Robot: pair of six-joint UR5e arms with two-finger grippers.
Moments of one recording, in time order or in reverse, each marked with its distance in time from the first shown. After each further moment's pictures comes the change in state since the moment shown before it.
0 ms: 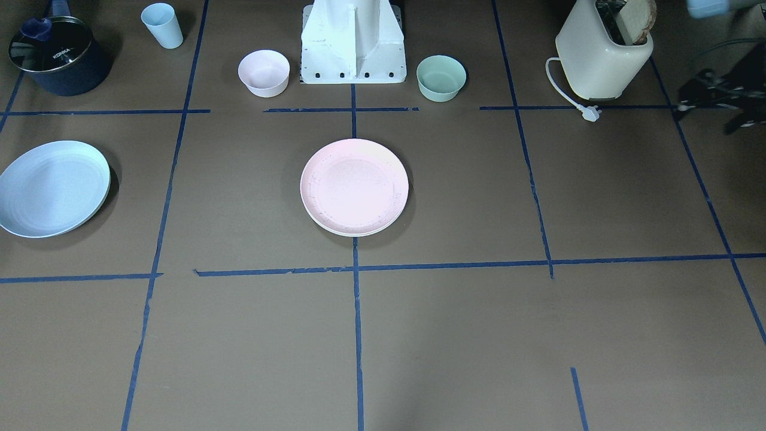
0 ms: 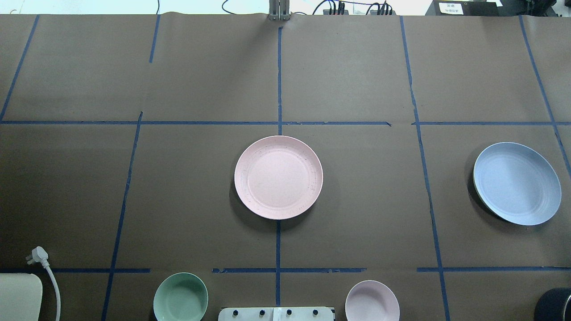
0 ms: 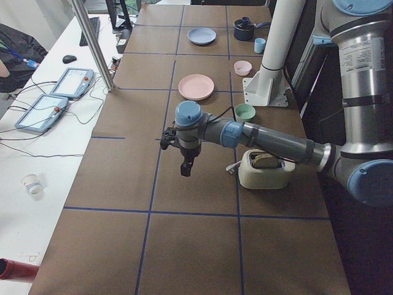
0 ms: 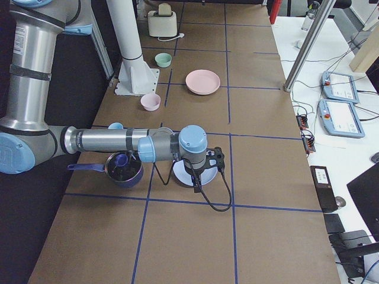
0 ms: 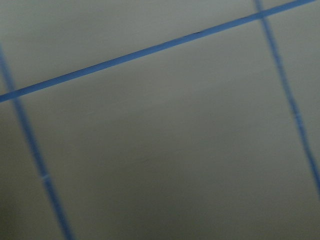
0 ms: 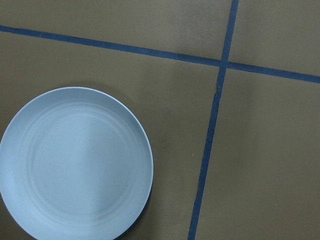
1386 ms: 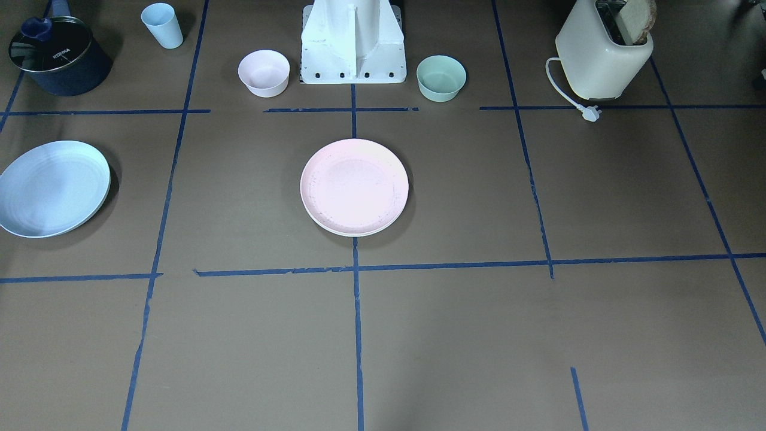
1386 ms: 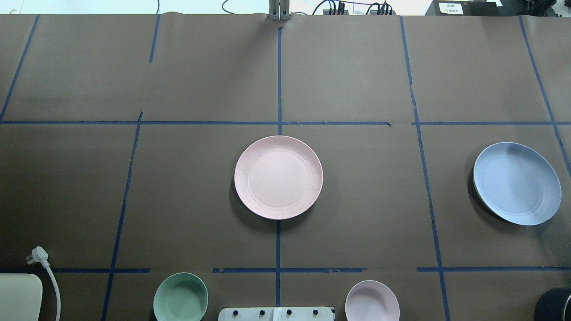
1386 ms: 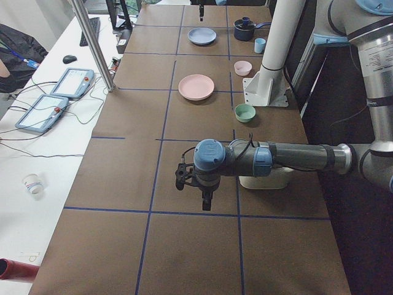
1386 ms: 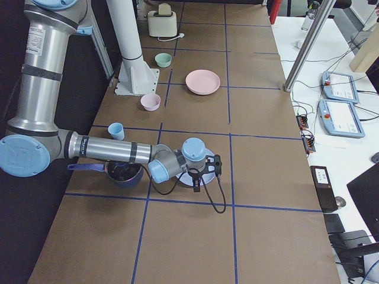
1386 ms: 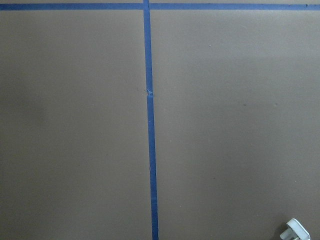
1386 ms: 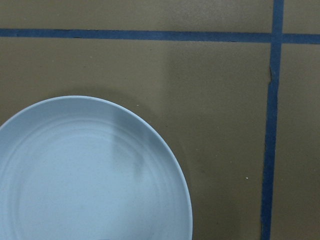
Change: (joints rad) left arm -0.158 0.104 0.061 0.032 -0.083 0.051; right arm -0.257 0.004 -0.274 0.627 -0.033 0.551
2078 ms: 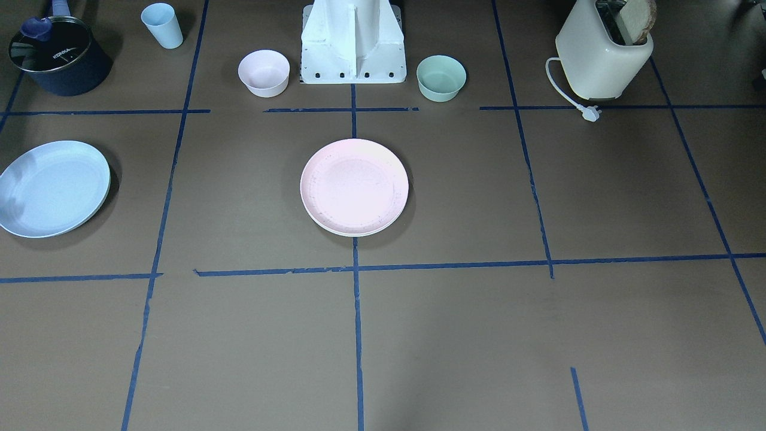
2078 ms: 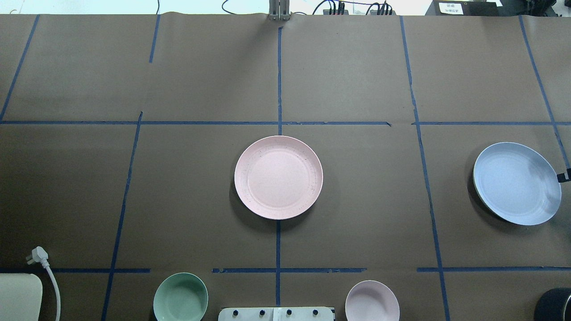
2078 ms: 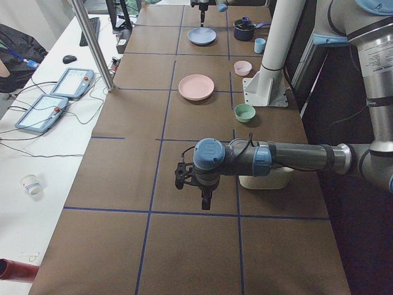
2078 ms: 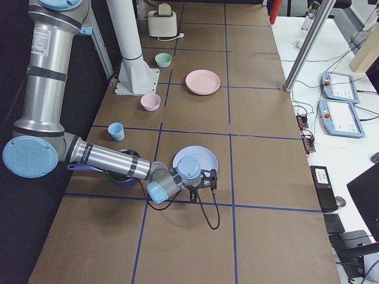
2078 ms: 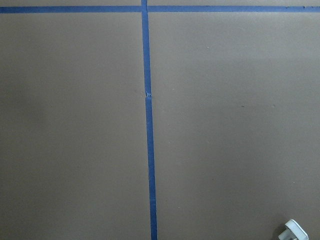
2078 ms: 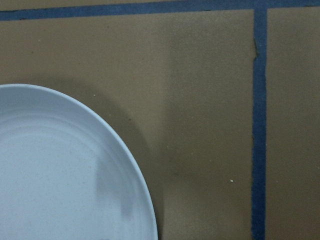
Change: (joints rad) left arm 0.000 -0.002 -0.004 0.000 -0.001 -0.001; right arm -0.045 0.032 -0.160 0.179 -0.009 0.089
